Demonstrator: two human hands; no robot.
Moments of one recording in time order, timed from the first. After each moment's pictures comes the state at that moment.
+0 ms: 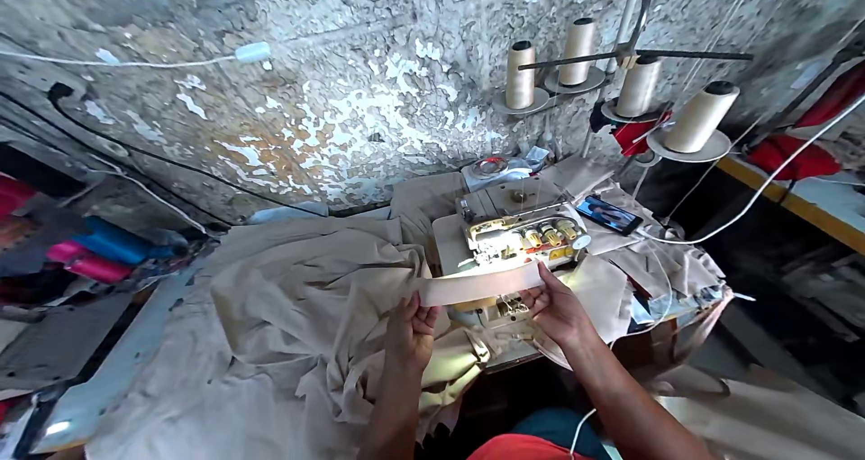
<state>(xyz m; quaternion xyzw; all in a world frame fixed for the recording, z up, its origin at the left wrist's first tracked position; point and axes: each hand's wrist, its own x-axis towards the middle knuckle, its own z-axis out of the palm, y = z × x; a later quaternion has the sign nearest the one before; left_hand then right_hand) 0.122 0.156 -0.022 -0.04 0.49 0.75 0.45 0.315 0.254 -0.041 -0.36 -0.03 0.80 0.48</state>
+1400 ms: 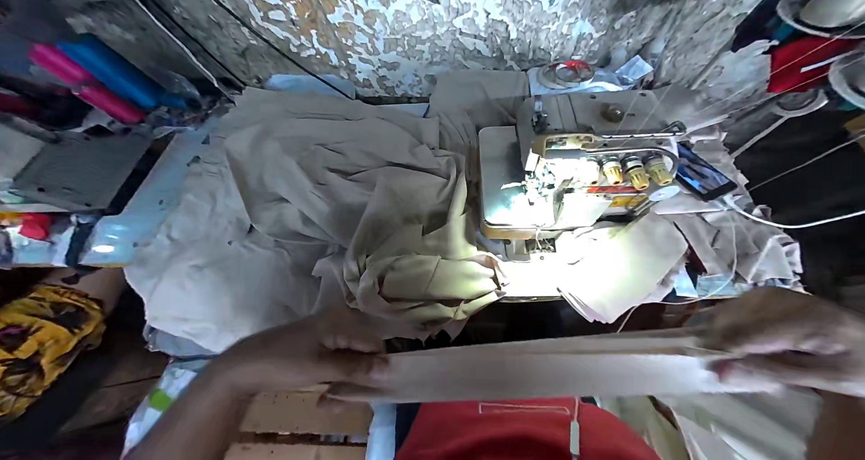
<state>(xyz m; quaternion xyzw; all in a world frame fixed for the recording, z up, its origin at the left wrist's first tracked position) 0.024 -0.004 0.046 0.56 0.52 0.19 0.61 0.454 0.256 0.035 0.01 -0.85 0.52 0.10</state>
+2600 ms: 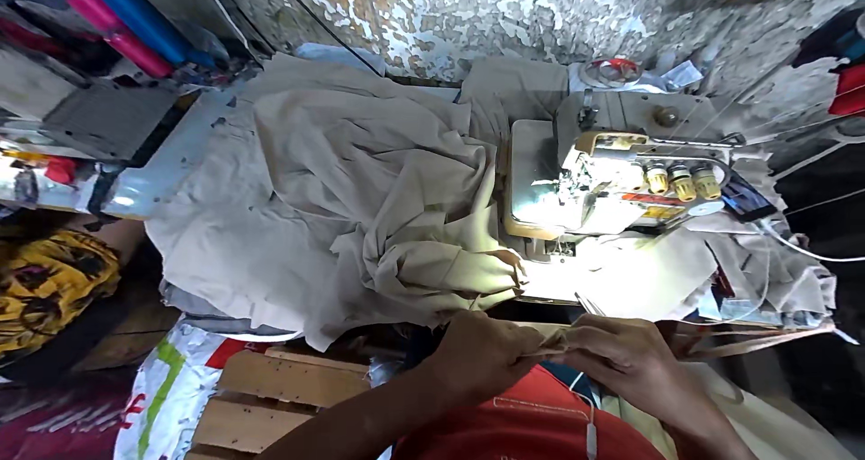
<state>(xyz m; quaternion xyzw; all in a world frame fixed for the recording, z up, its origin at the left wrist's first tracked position) 0.163 0.039 -0.028 0.72 0.60 0.31 0.16 0.361 0.171 -0.037 -0.11 -0.90 0.35 0.24</state>
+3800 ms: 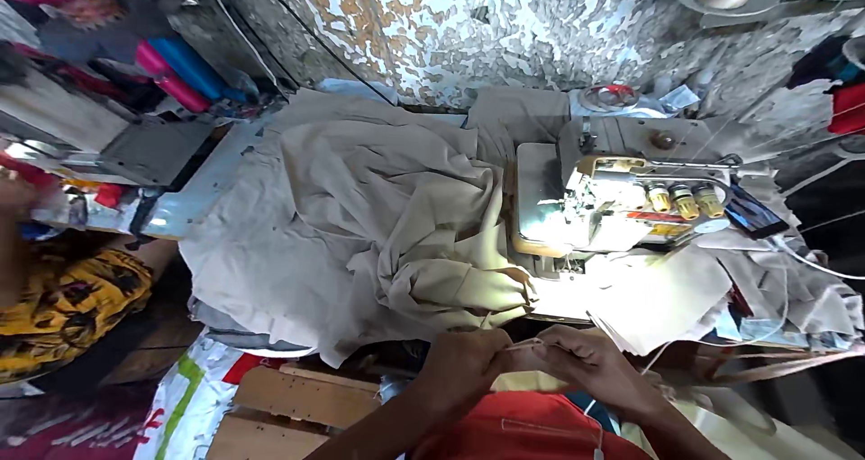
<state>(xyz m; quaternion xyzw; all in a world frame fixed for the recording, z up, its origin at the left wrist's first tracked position) 0.141 0.018 -0.017 0.62 0.69 0.24 0.29 0.330 0.159 -0.066 -0.15 -0.78 0.58 0.19</state>
